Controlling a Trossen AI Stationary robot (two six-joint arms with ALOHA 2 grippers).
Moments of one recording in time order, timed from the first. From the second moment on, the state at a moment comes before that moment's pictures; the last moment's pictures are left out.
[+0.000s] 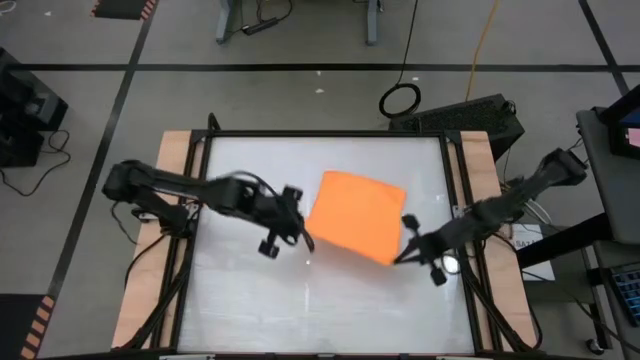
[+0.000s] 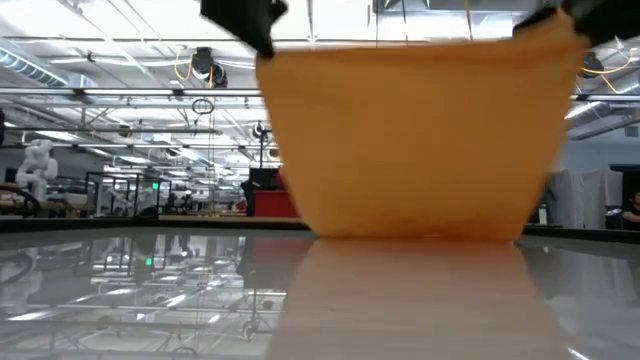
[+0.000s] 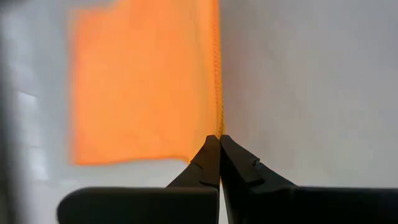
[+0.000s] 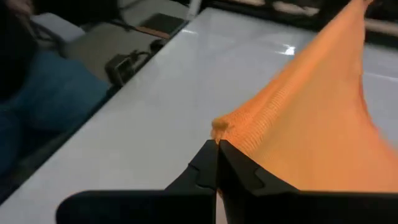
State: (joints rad) left arm -0.15 1.52 1.33 -0.80 -0.05 0.33; right arm 0.52 0.81 0.47 -0.11 0.10 0.06
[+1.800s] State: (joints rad) left arm -0.19 1.81 1.22 -0.32 0.09 0.14; right arm 0.26 1.25 0.43 0.08 0.27 0.02
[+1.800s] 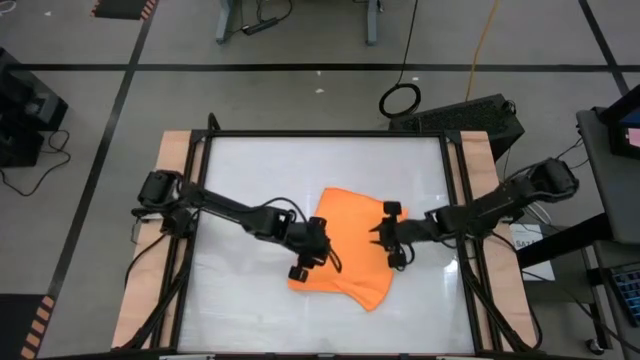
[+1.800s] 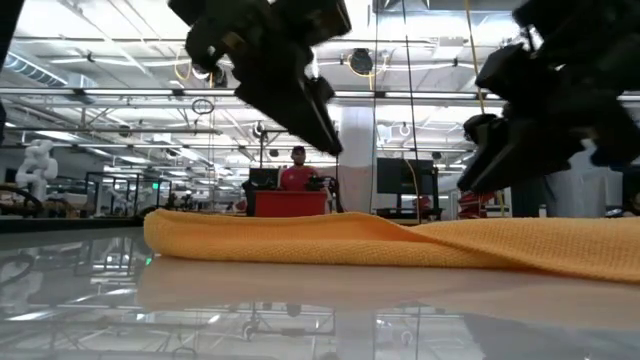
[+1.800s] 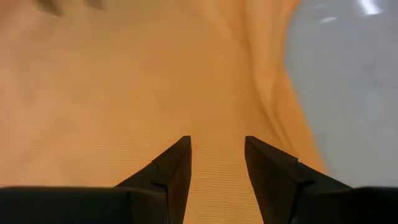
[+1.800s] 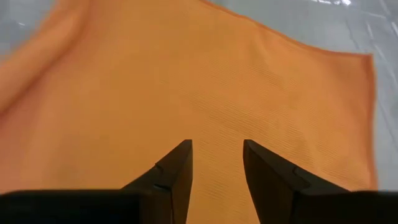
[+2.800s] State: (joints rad) left arm 0.04 1.97 1.22 -0.32 -0.17 0.67; right arm 0.16 1.34 0.43 -0.13 -0.05 0.39
